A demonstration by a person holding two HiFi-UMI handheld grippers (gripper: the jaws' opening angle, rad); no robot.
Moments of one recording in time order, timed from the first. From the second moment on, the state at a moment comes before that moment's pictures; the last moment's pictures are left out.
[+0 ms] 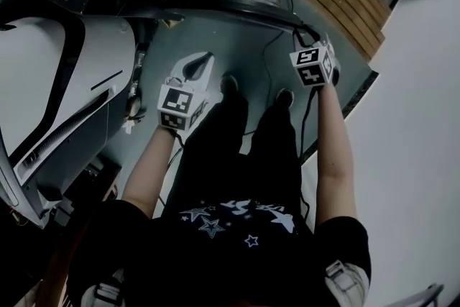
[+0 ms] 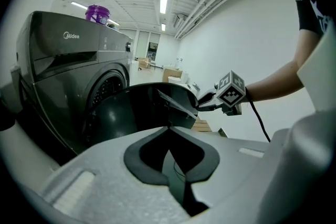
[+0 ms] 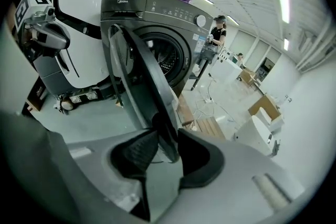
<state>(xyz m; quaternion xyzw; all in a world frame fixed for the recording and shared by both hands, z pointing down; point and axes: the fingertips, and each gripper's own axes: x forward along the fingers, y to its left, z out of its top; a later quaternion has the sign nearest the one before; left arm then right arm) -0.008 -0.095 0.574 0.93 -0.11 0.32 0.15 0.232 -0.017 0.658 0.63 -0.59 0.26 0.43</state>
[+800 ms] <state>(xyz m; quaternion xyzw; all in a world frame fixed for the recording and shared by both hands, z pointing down) -0.028 -0.026 0.601 0.93 -0.10 0.34 0.13 0.168 0.041 0.652 0.66 -0.59 0.27 0.36</state>
